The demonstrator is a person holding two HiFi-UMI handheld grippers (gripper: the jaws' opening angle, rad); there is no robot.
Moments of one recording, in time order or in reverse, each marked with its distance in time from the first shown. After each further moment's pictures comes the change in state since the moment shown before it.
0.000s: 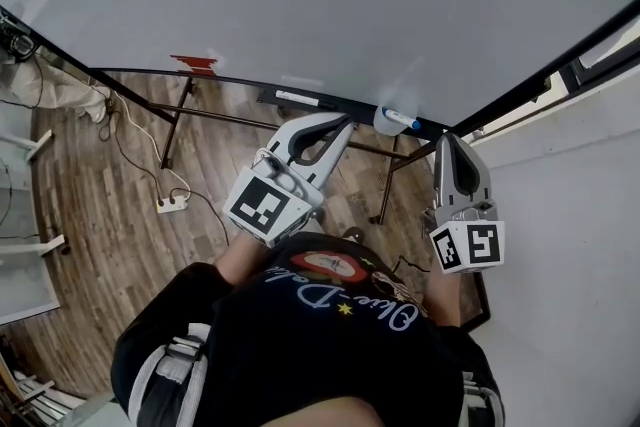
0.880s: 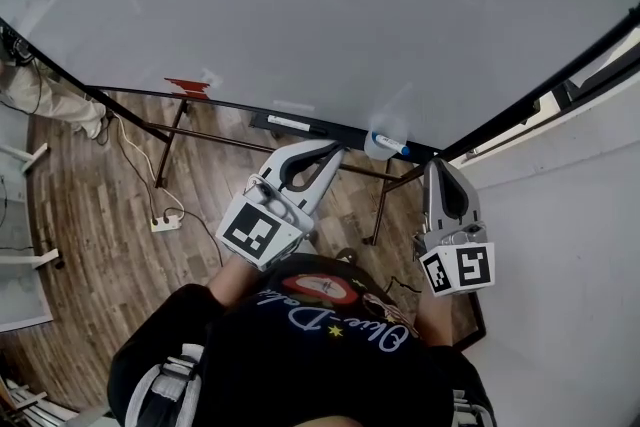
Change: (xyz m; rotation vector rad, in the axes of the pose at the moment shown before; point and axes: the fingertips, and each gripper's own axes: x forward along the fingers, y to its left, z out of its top) left arm 0.003 0.001 -0.001 0.001 0.005 0.002; right arm 0.001 0.001 0.001 0.007 0.006 0.019
